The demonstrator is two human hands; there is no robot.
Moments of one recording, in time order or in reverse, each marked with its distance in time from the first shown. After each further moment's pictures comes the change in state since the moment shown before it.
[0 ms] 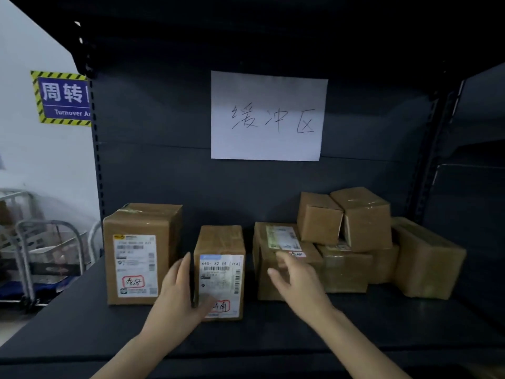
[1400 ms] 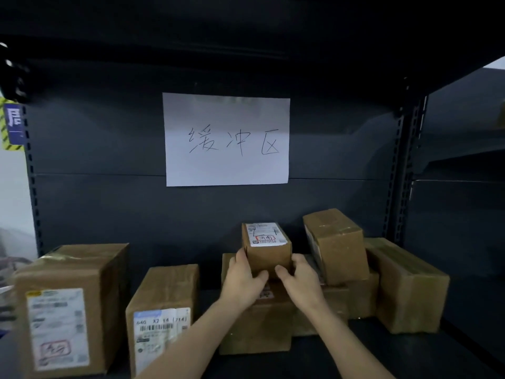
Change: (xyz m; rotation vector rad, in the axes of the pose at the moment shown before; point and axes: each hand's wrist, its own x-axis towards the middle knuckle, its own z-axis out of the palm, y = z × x) left_hand 0.129 0.135 0.115 -0.249 -0.065 -0.007; right_hand 0.076 0.075 -0.037 0.334 0.168 0.234
